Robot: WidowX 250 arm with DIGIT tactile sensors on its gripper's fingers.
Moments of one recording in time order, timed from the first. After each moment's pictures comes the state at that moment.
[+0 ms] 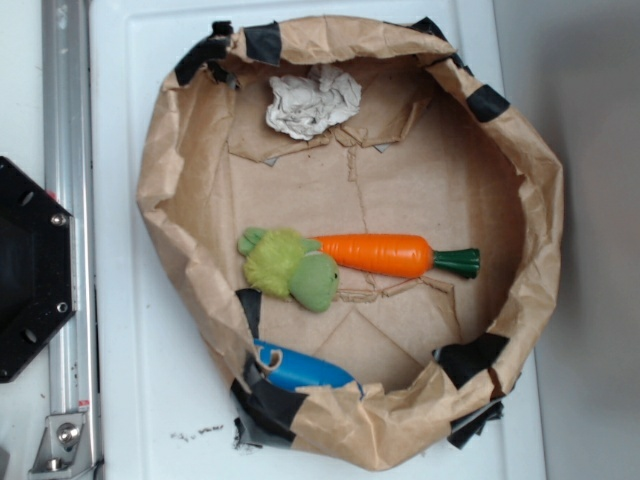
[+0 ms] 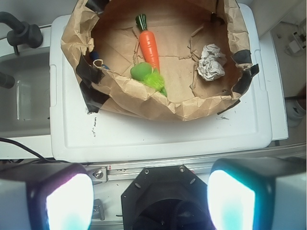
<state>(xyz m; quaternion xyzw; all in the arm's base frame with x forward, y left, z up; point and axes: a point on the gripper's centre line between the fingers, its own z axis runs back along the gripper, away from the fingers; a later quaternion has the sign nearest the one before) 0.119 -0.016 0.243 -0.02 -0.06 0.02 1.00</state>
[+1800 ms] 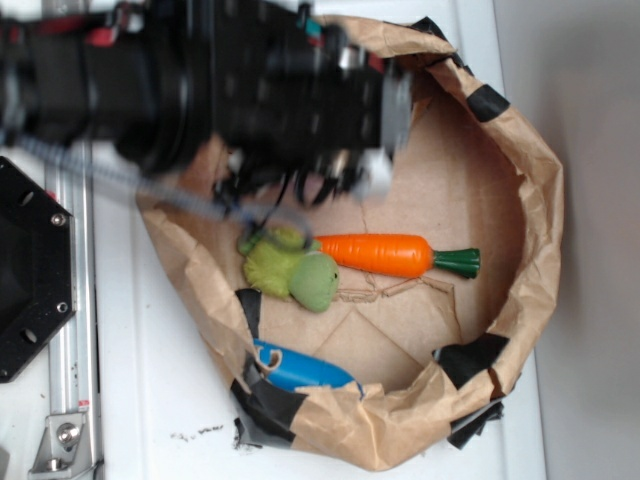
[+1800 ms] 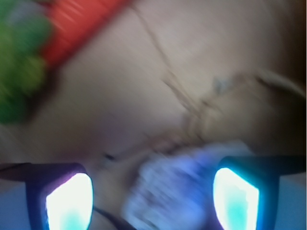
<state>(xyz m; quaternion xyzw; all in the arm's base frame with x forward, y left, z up) 0.252 0.086 0.058 0.11 0.06 -0.42 0.90</state>
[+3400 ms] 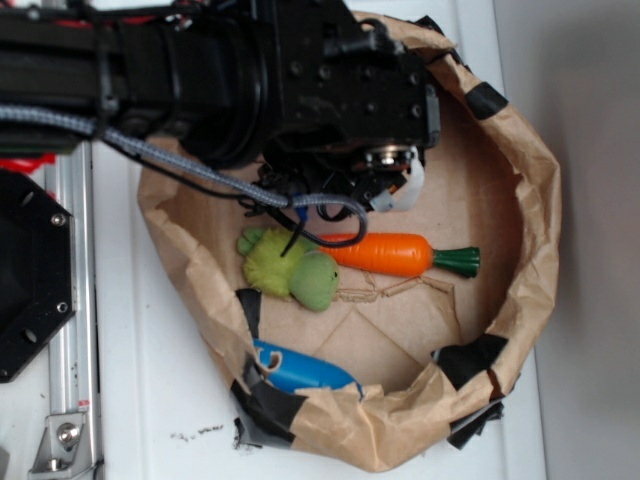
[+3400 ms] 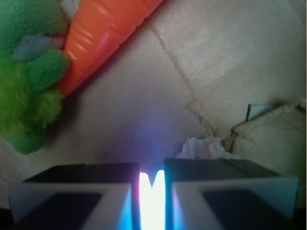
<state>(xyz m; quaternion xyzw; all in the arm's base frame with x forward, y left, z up) 0.249 0.055 0.040 0.03 0.09 -0.44 0.89</state>
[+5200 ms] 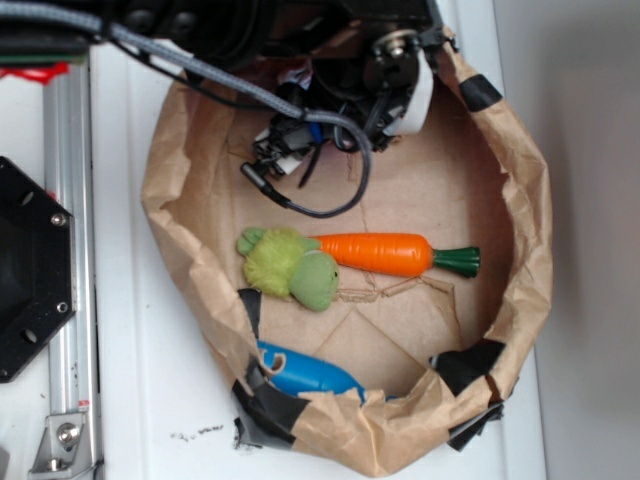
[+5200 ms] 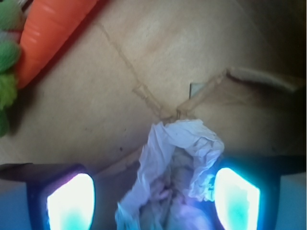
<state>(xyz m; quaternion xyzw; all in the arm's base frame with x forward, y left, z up) 0.264 0.084 0.041 0.00 0.04 -0.42 0.91</state>
